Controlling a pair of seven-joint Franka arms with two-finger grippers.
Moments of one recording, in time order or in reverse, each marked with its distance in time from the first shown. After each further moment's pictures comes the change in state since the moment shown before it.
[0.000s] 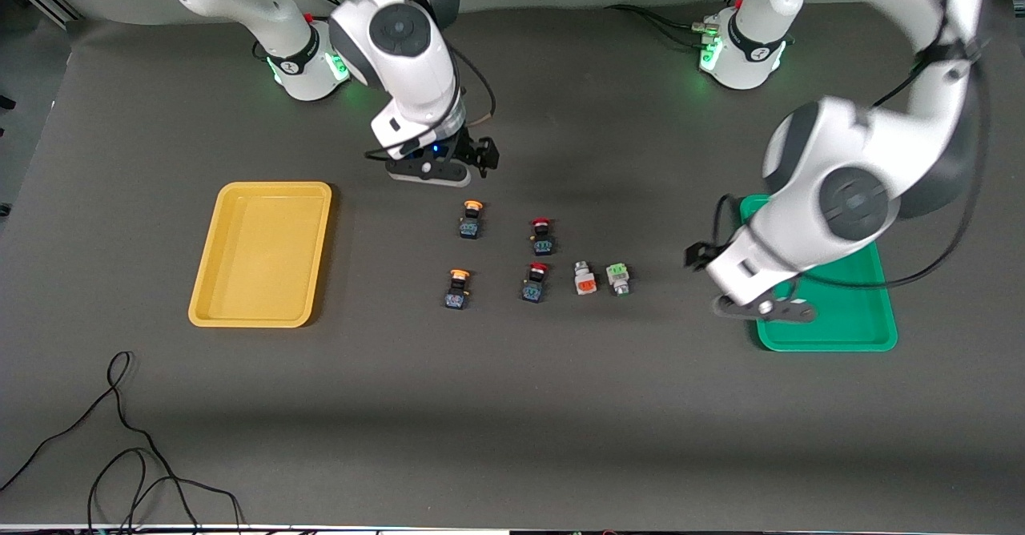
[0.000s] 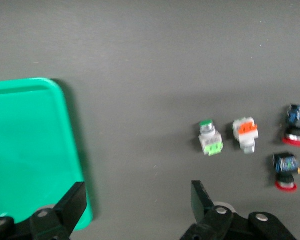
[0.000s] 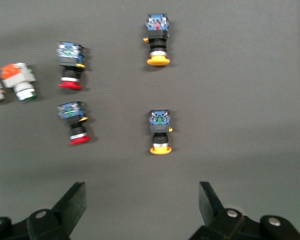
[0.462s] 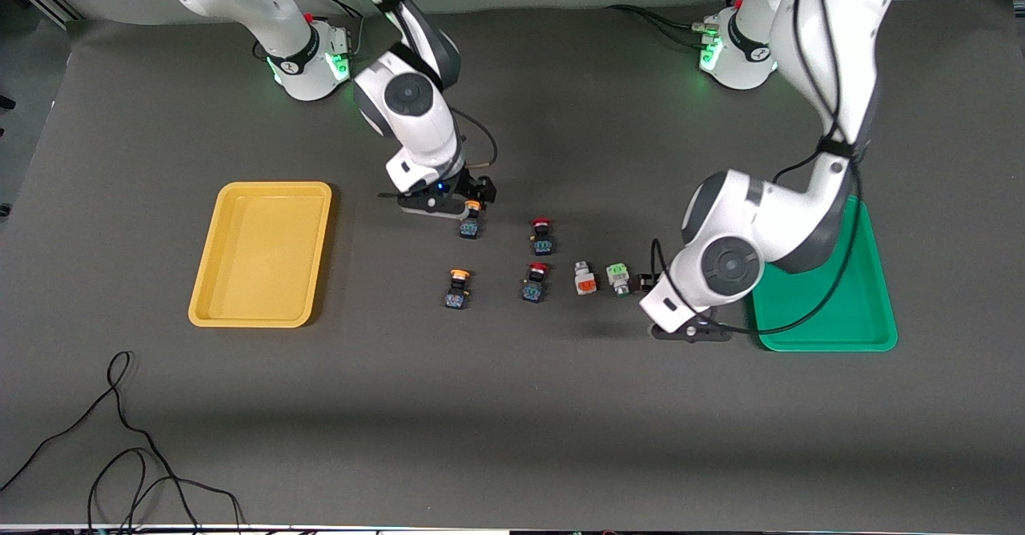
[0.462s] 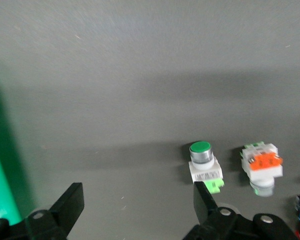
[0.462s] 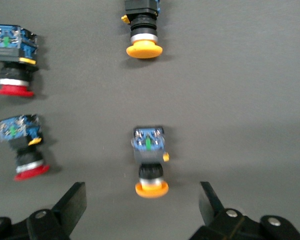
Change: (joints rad) left arm -0.071 0.212 -0.001 0.000 0.013 0.126 -0.138; right arm -0.001 0.188 -0.010 -0.140 -0.003 0.379 0.000
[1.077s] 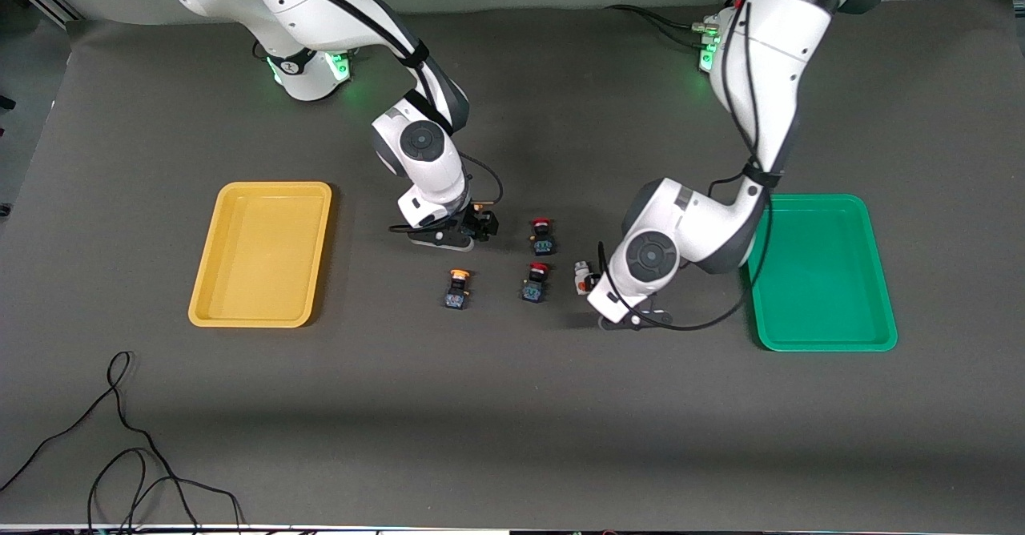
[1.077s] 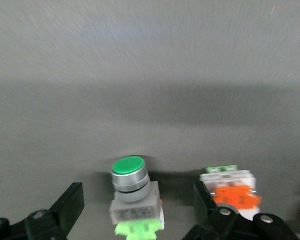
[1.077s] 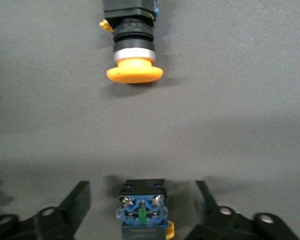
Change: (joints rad) left arm -0.119 0.103 -0.003 -0.091 0.000 0.261 -0.190; right arm 0.001 0.178 -0.032 0.084 -0.026 0.100 -0.001
